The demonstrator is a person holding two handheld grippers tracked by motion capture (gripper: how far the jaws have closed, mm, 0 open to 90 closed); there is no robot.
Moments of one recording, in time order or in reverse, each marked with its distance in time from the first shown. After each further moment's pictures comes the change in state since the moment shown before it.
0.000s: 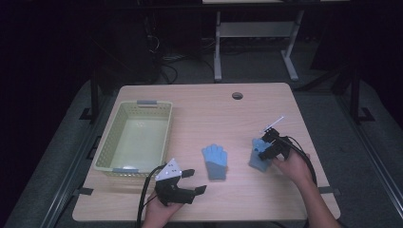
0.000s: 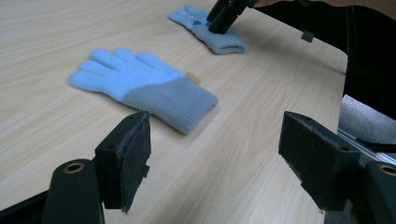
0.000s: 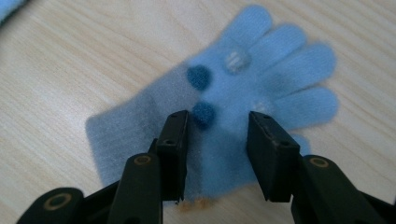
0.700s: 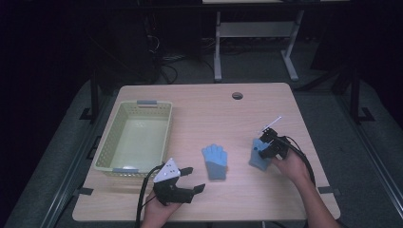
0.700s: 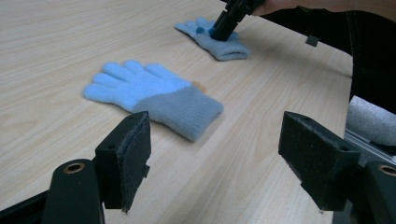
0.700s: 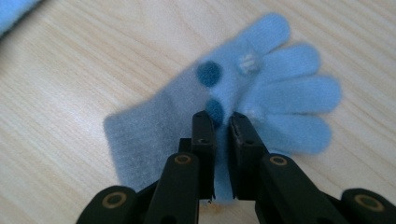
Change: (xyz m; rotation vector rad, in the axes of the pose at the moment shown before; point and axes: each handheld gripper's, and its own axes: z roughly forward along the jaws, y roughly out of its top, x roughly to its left) left arm -0.002 0.004 -0.006 -0.029 0.030 0.043; right arm 0.003 0.003 0.000 0.001 0.014 -0.013
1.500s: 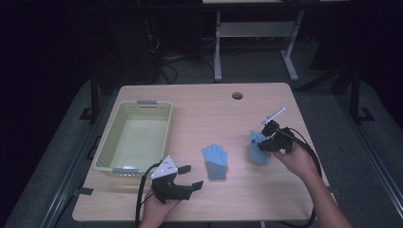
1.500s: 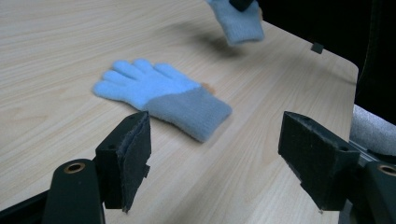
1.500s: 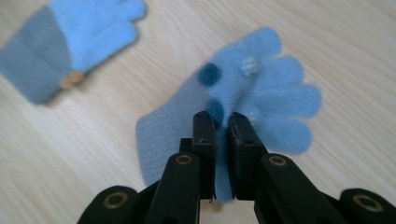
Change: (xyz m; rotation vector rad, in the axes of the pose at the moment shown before) left arm 0.008 0.000 -0.002 -0.008 0.005 -0.043; right arm 0.017 0.014 -0.054 -0.102 0.003 -0.137
